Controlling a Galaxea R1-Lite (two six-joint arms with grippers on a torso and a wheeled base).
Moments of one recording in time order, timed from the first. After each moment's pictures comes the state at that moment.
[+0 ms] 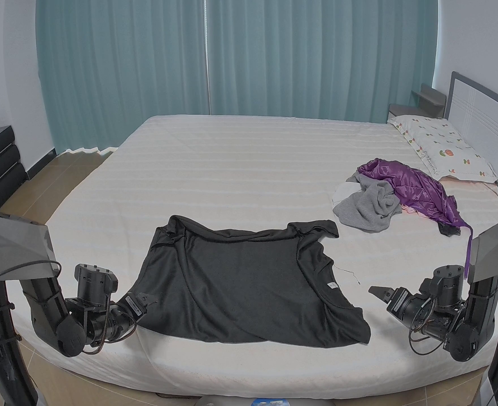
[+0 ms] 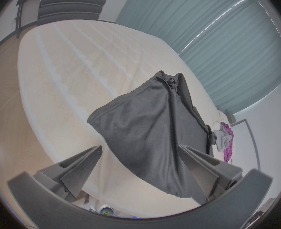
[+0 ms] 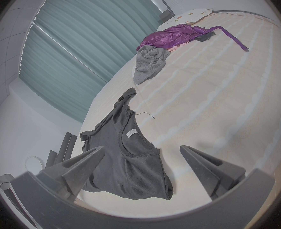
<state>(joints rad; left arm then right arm) -0.20 2.14 -0.33 -1.04 0.03 -0.91 0.23 2.22 -0.12 -1.55 0.04 0.81</state>
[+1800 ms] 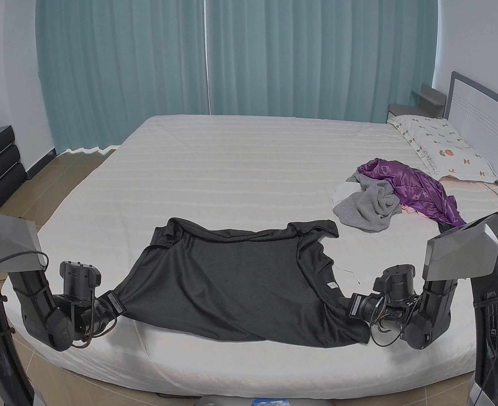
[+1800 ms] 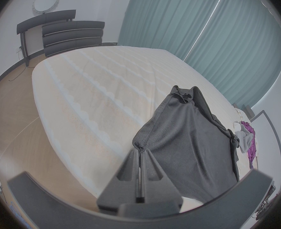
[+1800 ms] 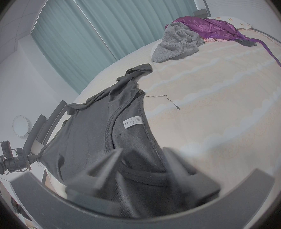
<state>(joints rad) -0.09 2.13 -0.32 -1.04 0.18 -0.69 0.32 2.46 -0.52 -1.32 0.04 0.54</state>
